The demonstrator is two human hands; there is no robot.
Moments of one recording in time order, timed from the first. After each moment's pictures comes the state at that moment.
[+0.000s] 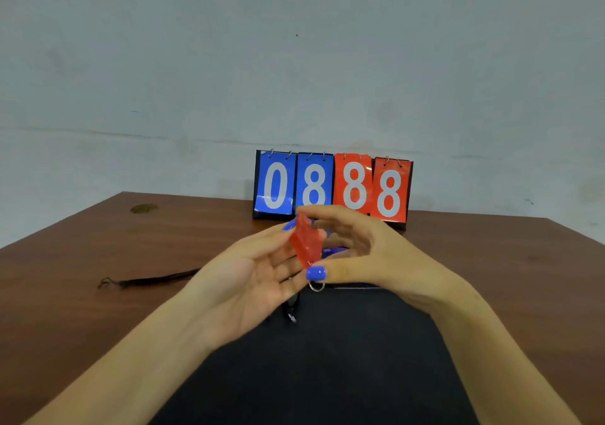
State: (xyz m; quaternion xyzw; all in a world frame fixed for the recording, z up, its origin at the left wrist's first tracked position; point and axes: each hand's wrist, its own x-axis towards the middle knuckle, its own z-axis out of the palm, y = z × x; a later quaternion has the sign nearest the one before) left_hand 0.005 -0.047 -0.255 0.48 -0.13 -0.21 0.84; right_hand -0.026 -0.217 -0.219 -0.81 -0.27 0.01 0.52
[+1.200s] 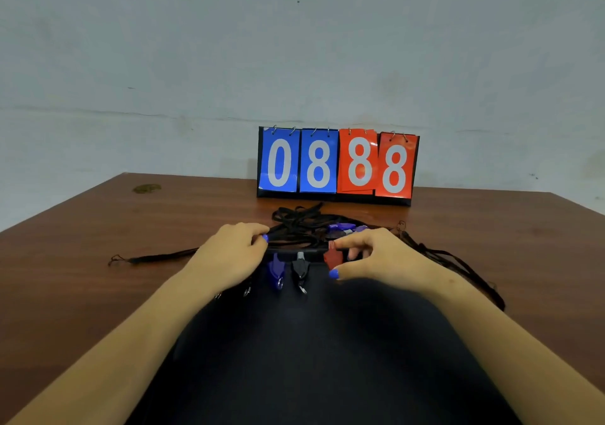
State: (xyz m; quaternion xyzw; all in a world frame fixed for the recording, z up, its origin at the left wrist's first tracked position) left_hand 0.048 -0.012 -0.286 0.95 -0.15 0.06 0.27; right_hand 0.007 -0.236 -0.276 -0.93 -0.10 0.03 0.36
